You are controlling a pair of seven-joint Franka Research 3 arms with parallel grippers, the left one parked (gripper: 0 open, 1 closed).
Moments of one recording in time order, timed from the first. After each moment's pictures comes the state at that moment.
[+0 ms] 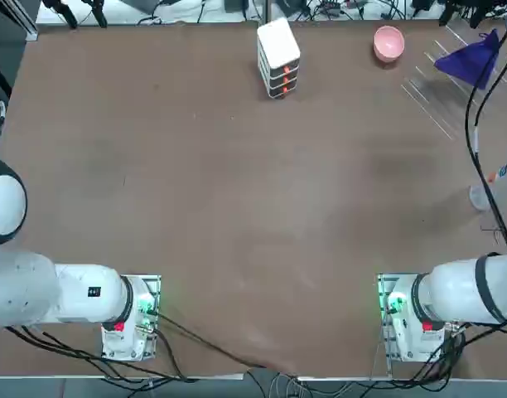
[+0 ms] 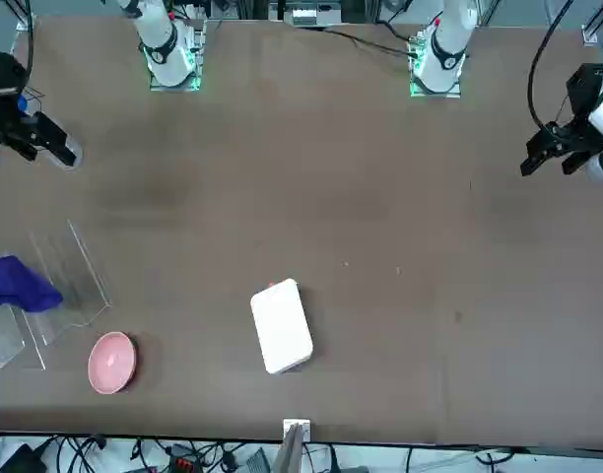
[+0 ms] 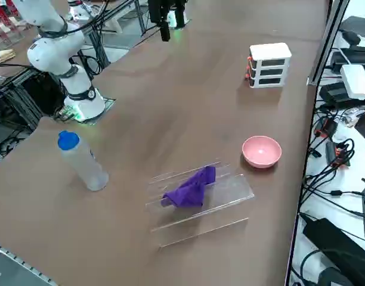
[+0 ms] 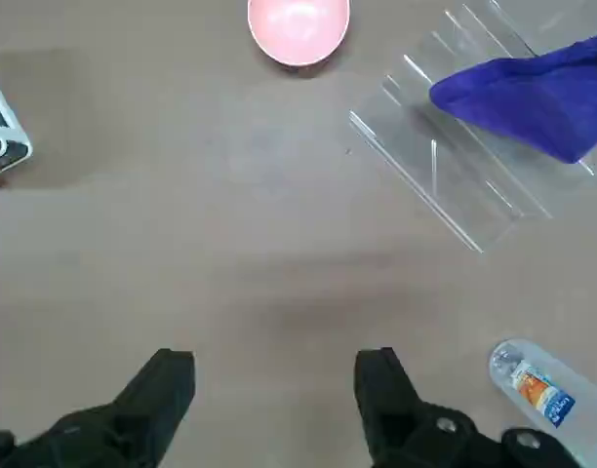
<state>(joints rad) 0.01 -0.06 -0.02 -1.68 0.00 1.63 0.10</state>
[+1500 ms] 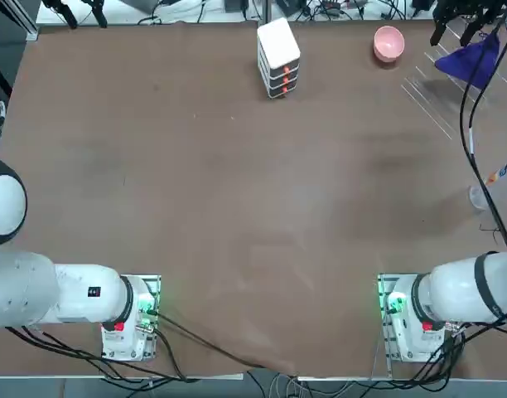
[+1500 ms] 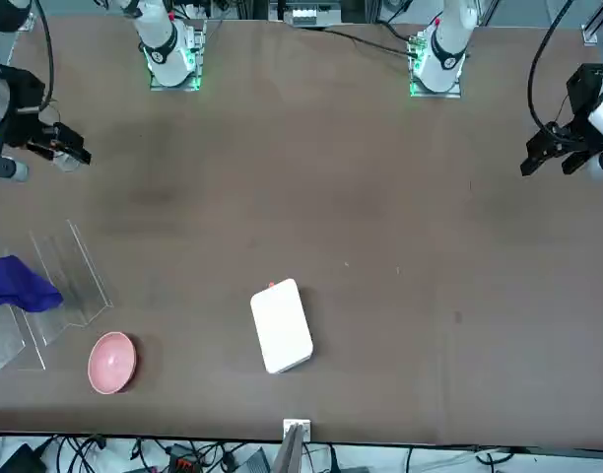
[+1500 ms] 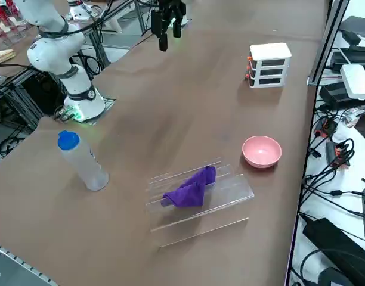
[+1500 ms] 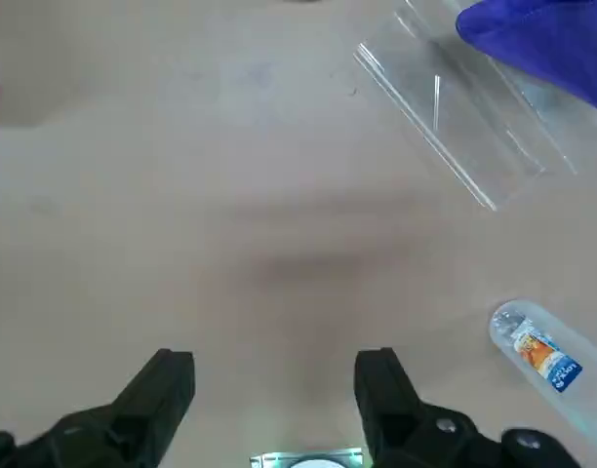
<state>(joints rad) 0.01 0.01 -0.01 -1.67 -0.01 1.55 0.09</state>
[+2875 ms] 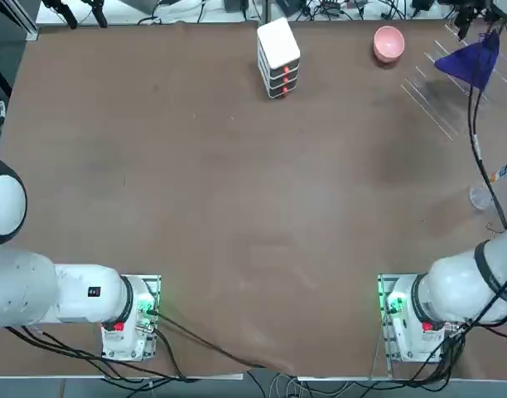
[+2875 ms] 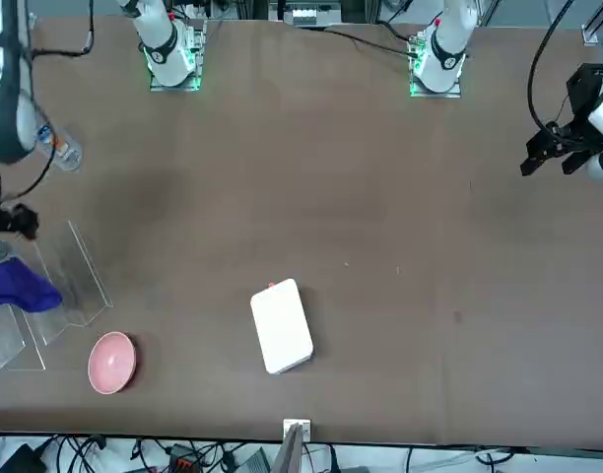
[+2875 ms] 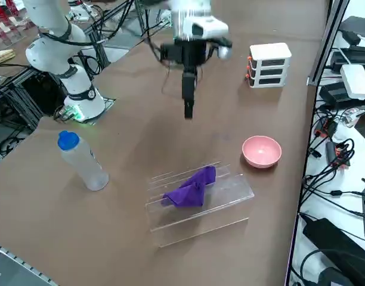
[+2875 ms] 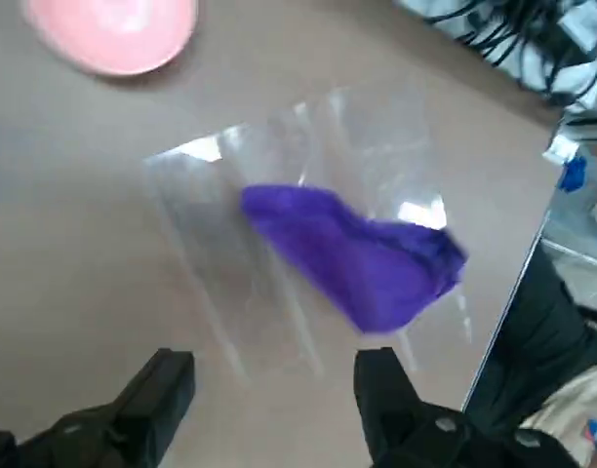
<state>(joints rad) -0.16 0.32 -0.03 -1.58 -0.35 2.05 -0.37</state>
